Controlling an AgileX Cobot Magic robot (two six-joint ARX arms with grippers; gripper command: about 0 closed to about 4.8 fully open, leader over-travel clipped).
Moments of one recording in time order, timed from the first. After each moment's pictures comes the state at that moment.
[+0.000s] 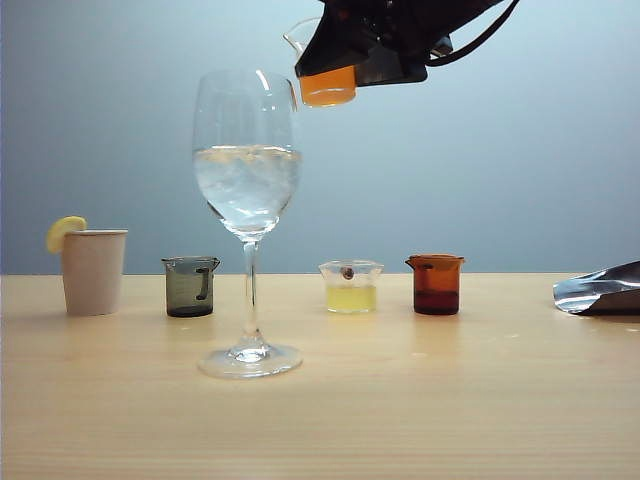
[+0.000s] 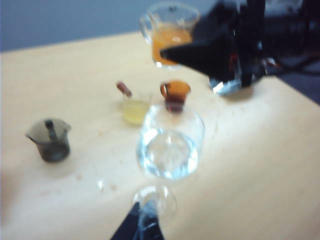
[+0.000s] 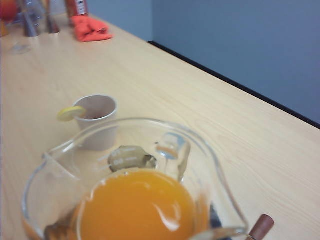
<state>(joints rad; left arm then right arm) -0.72 0.50 0.79 -0.59 -0.05 -0.11 0.57 1.47 1.06 0.20 -0.27 -0.12</state>
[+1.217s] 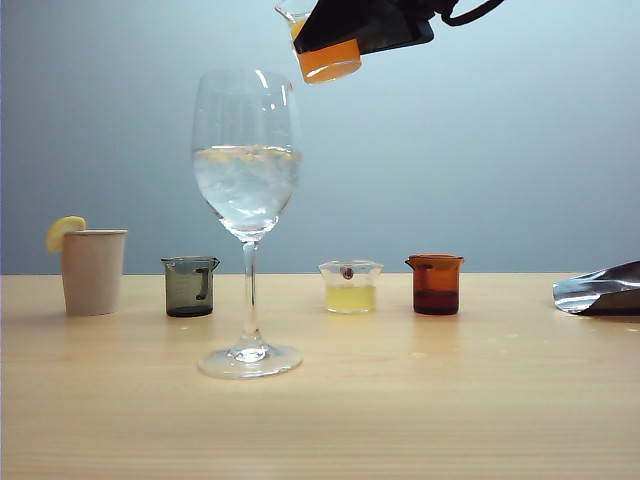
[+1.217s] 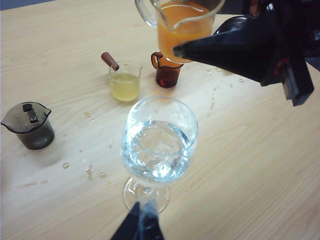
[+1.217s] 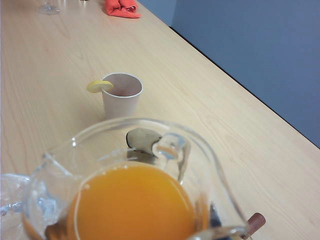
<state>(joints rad) -0.72 0.74 0.94 -0.65 -0.01 -0.11 0.61 1.36 1.06 0.02 -0.29 -0.32</state>
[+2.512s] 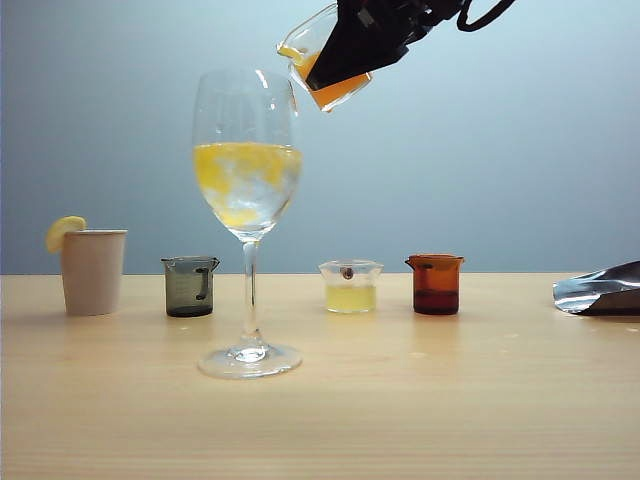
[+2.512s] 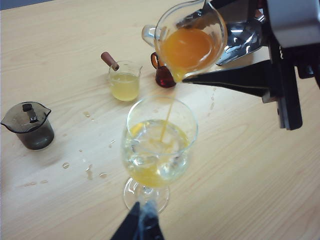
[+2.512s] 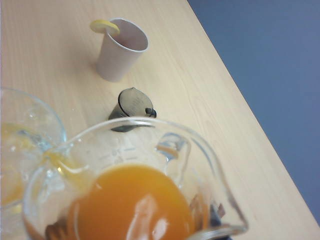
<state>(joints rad) -0.72 0.74 0.94 -0.65 -0.01 -0.11 0.66 1.35 1.06 -0.10 -0.17 -0.68</state>
